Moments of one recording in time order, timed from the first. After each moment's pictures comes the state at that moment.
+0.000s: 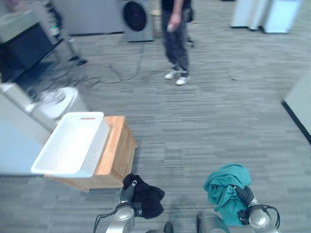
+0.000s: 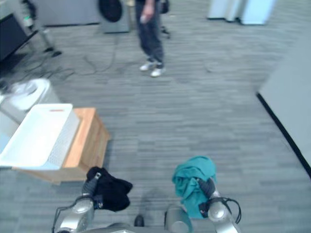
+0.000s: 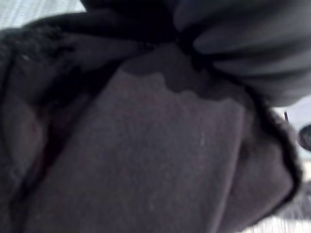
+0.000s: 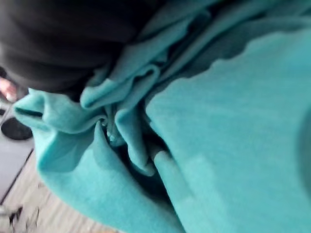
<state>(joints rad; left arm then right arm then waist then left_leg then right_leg) 0.02 0.17 -0.18 0.64 -0.27 0.02 0.25 0.22 -0.38 0.19 0.37 -0.19 0.04 -0.20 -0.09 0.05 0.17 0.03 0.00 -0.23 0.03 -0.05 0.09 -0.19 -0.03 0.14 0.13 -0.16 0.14</state>
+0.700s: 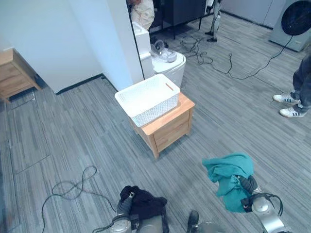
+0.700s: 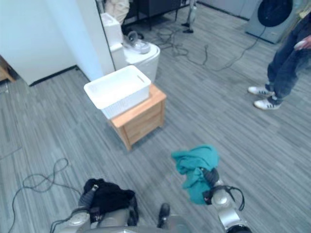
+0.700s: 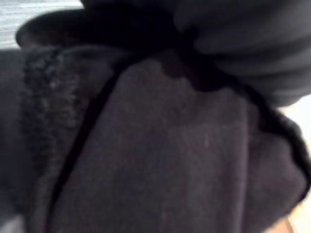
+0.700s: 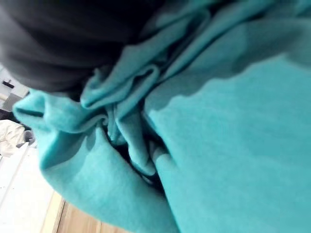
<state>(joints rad) 0.17 0.17 -0.14 0.62 -0.26 0.05 0.19 0.12 -0.40 0.16 0.47 -0.20 0.05 -0.19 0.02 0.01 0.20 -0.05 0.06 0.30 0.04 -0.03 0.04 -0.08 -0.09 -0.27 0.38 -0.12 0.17</state>
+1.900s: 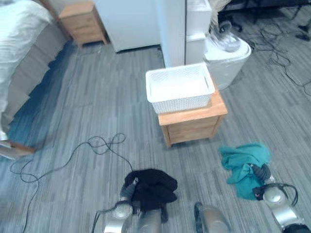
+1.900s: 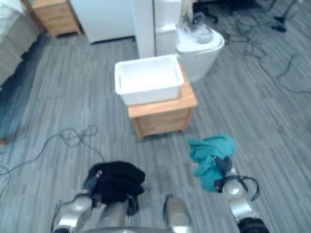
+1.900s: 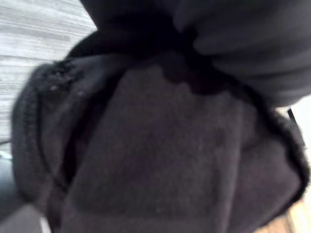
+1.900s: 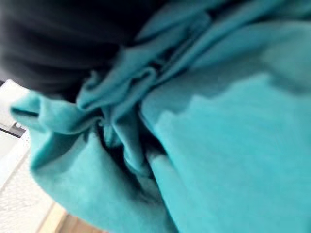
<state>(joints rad) 0.11 0.20 -0.18 0.61 -0.21 0.03 0.17 0.02 -0.50 0.08 0.41 -0.19 0.05 -0.24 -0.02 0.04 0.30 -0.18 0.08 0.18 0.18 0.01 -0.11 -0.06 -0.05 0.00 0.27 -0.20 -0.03</state>
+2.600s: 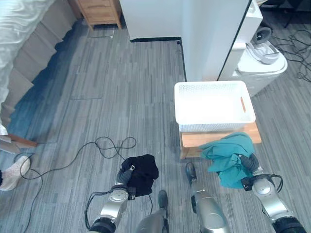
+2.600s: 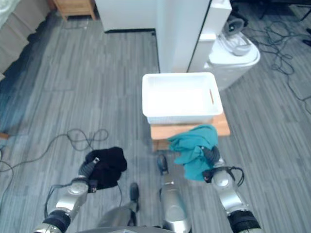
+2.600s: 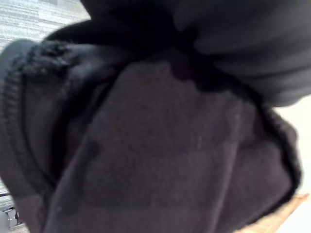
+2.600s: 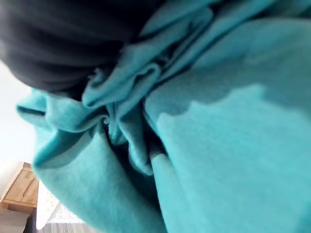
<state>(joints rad) -0.05 0.28 -0.19 0.65 -0.17 0.04 0.16 0.00 -0.45 0.12 0.31 -0.19 0.03 -0.22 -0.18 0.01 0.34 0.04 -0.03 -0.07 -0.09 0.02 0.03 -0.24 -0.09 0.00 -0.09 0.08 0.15</state>
